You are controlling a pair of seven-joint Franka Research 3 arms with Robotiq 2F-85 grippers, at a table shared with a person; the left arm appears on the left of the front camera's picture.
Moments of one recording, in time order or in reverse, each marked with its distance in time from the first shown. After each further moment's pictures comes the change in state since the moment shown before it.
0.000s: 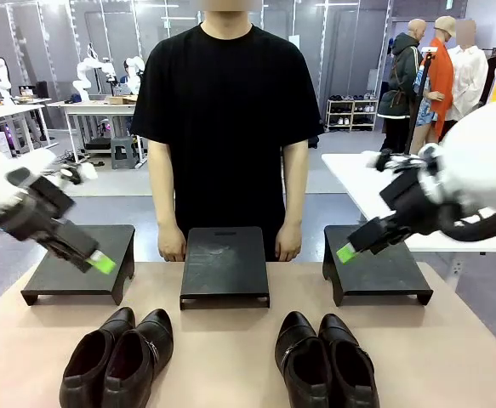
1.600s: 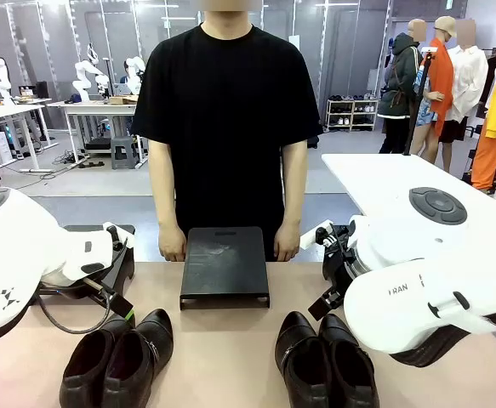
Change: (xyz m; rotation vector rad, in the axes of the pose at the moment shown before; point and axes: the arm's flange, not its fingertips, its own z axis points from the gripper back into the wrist) left arm -0.020 0.036 -0.143 0.584 -0.006 -0.109; right arm -0.030 0.002 -0.166 -0.414 0.112 0.223
